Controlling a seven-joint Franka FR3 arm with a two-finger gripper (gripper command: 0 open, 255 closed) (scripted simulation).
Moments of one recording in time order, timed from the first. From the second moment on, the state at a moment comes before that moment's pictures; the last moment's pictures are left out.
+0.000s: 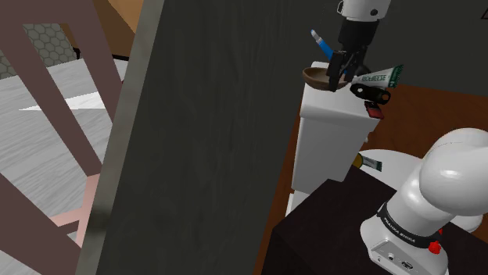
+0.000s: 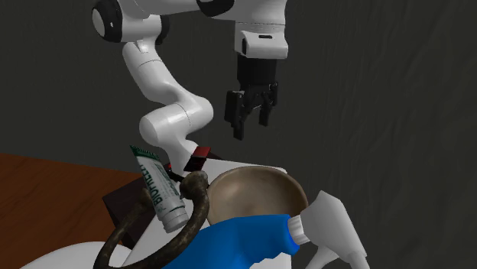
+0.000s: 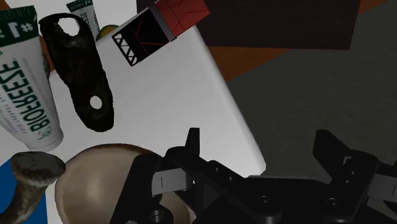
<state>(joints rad) 0.02 -0.80 0.00 -2.43 -0.05 1.62 -0.01</state>
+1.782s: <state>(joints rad) -0.38 -1.05 -0.04 -2.73 -0.02 1.66 0.59</state>
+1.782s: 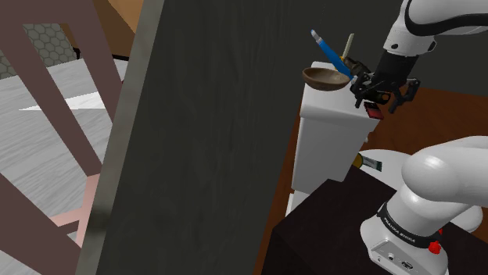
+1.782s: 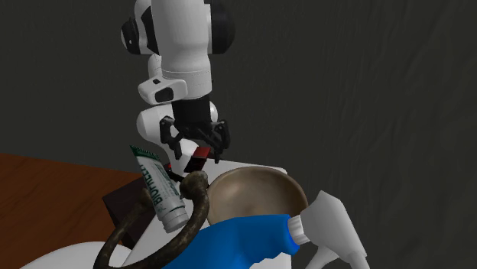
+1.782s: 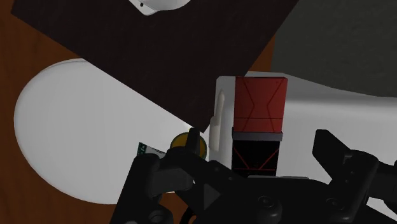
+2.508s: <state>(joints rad) -0.38 -1.05 -0.04 -2.71 -0.02 1.65 0.59</state>
